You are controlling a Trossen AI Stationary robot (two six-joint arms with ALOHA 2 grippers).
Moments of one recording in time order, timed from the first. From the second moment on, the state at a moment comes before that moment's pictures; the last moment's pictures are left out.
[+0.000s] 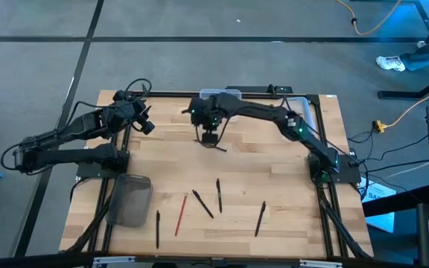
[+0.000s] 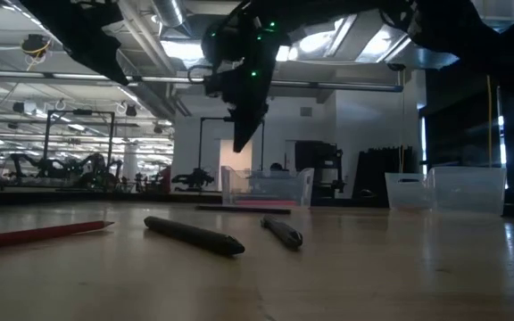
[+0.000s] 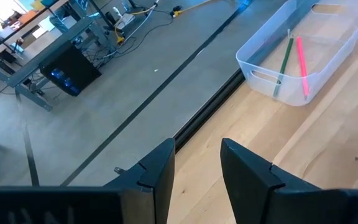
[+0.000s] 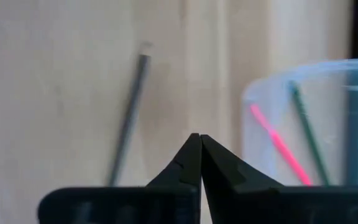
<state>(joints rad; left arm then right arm) 0.40 0.64 0.72 -0.66 -0.62 0.06 -0.24 2.39 2.34 -1.21 0.11 -0.22</state>
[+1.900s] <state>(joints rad) 0.40 0.64 0.72 -0.65 -0.62 0.08 -0.03 2.38 2.02 -0.89 0.01 0.18</state>
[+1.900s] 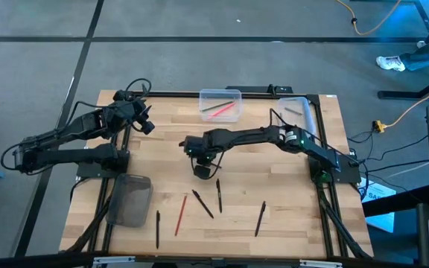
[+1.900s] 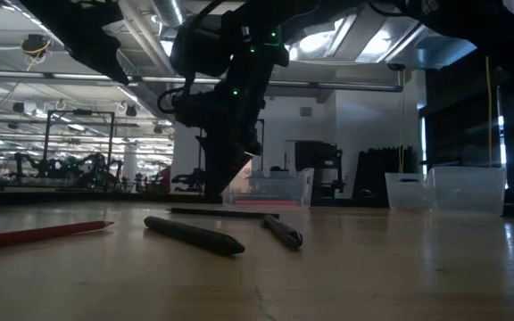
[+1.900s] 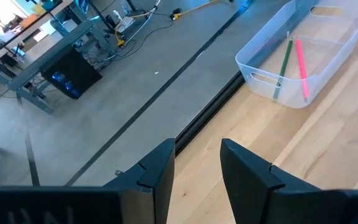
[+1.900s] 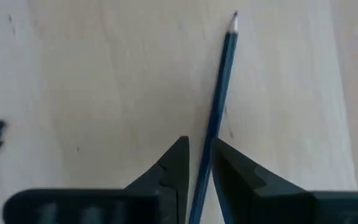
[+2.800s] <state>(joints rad) 0.40 0.64 0.72 -0.64 -0.56 0.06 -0.09 2.38 1.92 -0.87 -0.10 0.12</state>
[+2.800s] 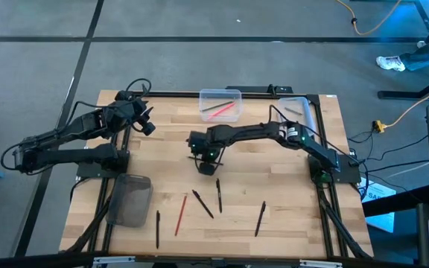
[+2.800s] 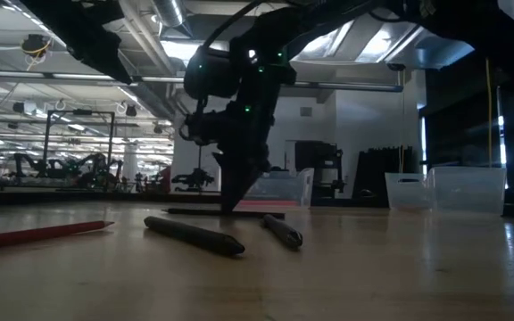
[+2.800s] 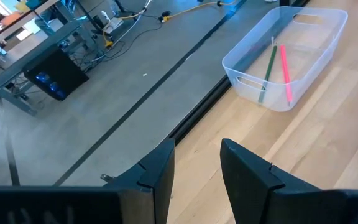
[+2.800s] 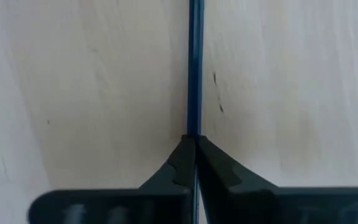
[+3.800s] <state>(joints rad) 0.40 0.64 0.72 -0.64 -0.56 0.08 -0.39 2.35 2.24 -1.21 -0.02 -0.24</state>
